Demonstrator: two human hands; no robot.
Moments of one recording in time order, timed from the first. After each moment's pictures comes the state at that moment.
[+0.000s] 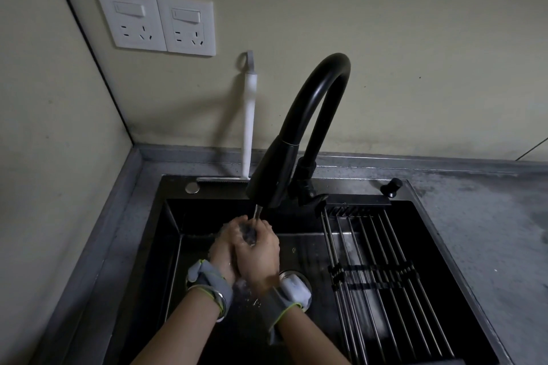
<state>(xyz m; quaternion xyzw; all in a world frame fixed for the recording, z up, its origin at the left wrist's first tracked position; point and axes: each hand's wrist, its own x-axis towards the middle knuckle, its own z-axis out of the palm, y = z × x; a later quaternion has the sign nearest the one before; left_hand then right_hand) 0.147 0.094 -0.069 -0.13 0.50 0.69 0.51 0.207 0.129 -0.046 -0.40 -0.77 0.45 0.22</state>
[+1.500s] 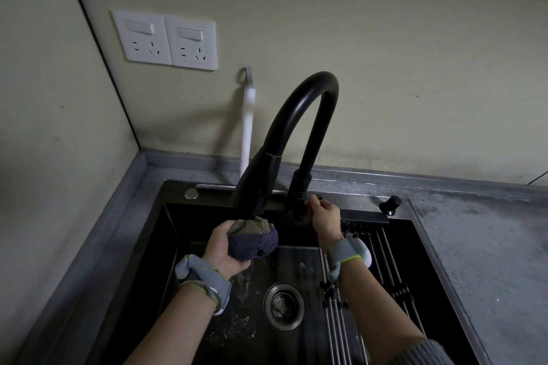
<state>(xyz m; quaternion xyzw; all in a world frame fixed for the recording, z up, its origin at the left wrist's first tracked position) 0.156 0.120 -0.022 -0.26 0.47 0.69 0.49 0.231 0.293 -0.043 -0.48 -0.57 0.61 0.26</state>
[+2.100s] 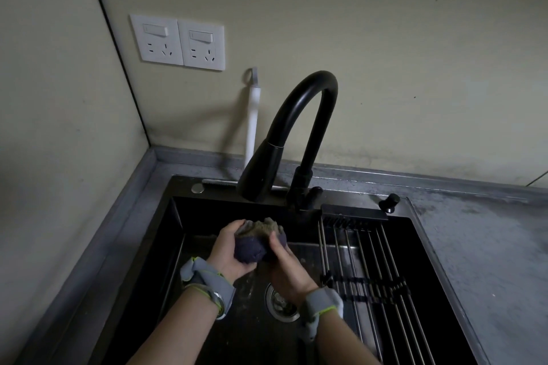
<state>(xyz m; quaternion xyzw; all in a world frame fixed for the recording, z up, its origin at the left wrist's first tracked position) 0.188 0.103 -0.006 -0.23 0.47 0.69 0.49 0.273 0.180 -0.049 -0.26 -0.38 0.88 0.08</state>
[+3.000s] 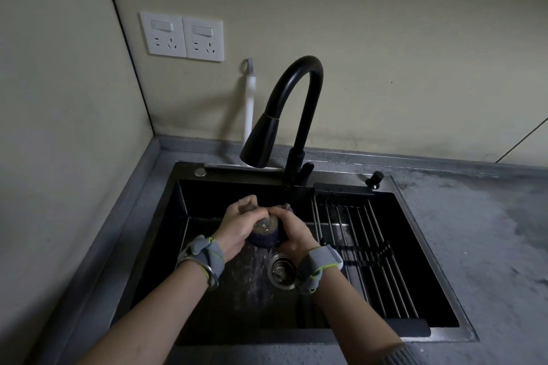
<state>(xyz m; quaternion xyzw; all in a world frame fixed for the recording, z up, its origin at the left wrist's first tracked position) 0.222 0.067 0.012 0.17 0.64 0.66 0.37 0.287 0.155 -0.002 -0.40 -0.37 0.83 0.07</state>
